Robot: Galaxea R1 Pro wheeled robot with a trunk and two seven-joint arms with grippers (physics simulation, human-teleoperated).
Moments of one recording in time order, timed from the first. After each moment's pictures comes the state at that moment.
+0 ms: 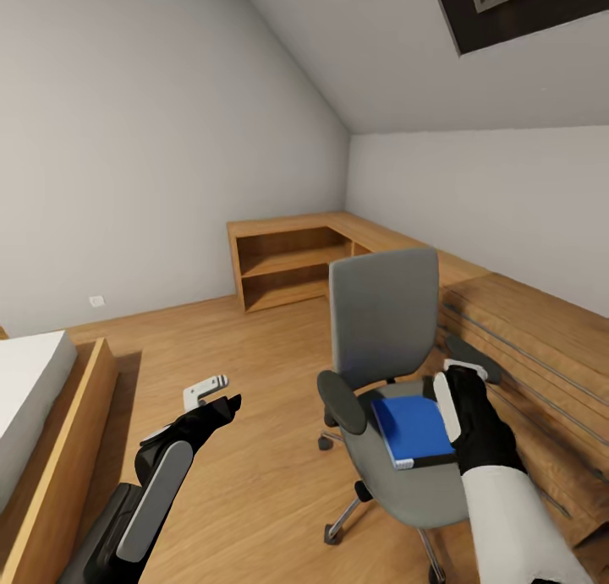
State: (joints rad) left arm -0.35 0.02 -0.20 -1.55 0.72 0.61 0.60; right arm -0.72 0.04 -0.23 -1.07 -0.06 0.91 -0.38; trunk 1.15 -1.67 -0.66
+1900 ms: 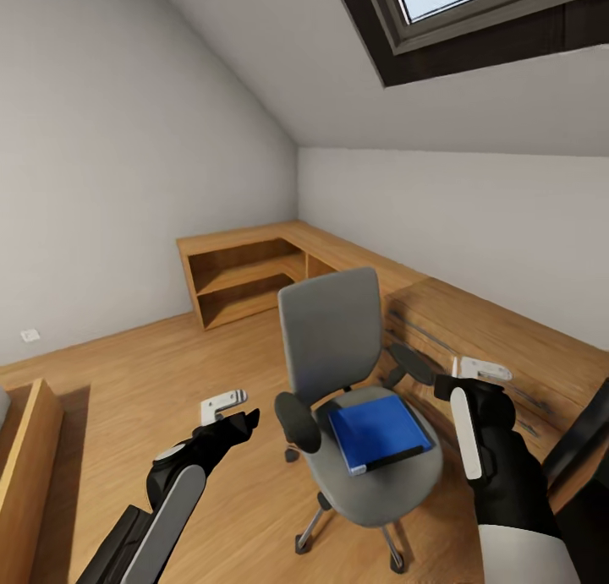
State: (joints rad) left arm -0.28 0.02 -0.31 -1.61 0.72 0.61 0.60; right arm -0.54 0.07 -0.20 -1.49 -0.06 0.97 -0.38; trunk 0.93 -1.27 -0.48
